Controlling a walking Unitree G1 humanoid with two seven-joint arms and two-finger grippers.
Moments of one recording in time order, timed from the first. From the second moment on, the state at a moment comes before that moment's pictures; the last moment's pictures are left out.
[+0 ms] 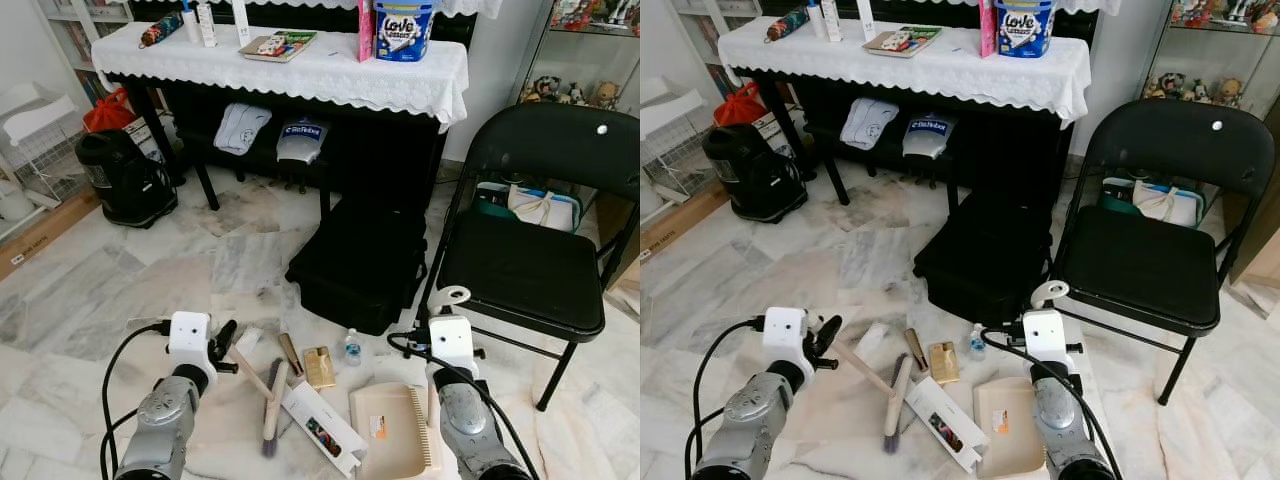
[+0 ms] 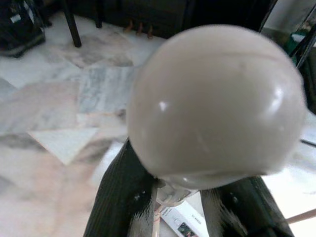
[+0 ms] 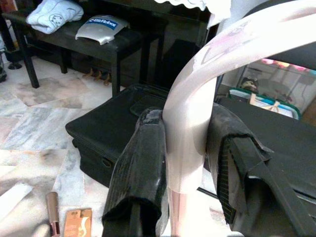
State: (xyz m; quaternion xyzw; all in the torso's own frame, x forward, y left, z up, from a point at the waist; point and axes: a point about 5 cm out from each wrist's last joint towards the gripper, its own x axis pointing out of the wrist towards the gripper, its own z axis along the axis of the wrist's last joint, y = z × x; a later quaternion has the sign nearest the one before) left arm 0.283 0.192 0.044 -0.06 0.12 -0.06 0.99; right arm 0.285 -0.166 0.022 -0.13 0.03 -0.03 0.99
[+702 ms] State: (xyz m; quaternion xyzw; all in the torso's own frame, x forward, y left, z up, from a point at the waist) left arm 0.283 0.184 0.060 -0.22 0.13 -0.10 0.96; right arm 0.288 -0.163 0.025 -0.13 0.03 -0.03 0.99
